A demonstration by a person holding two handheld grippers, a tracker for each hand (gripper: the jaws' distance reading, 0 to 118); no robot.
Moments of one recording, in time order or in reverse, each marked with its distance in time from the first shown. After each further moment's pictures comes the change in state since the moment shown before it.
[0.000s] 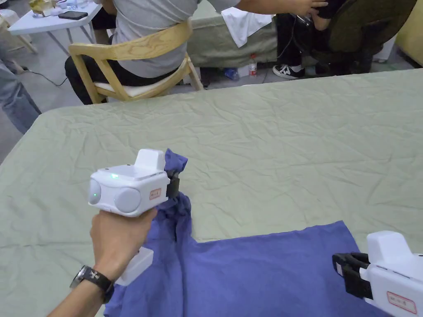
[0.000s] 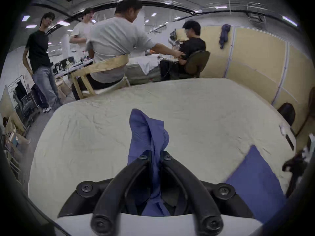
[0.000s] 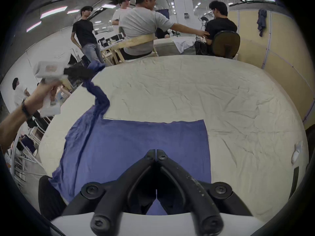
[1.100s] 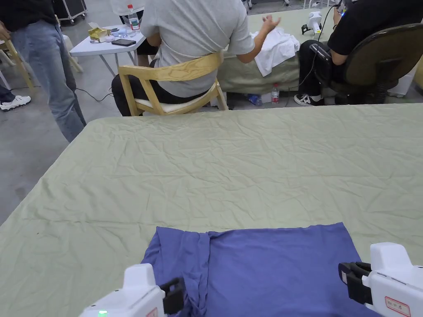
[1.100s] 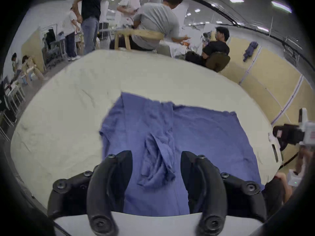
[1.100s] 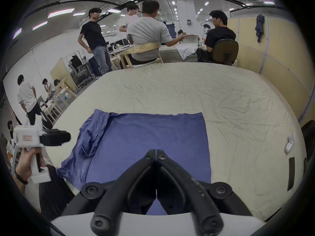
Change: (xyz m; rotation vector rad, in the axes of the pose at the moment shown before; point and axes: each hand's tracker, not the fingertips) left arm 0.037 -0.196 0.177 -0.055 0.162 0.400; right arm -0.027 -0.042 0.073 0.051 0.000 0.026
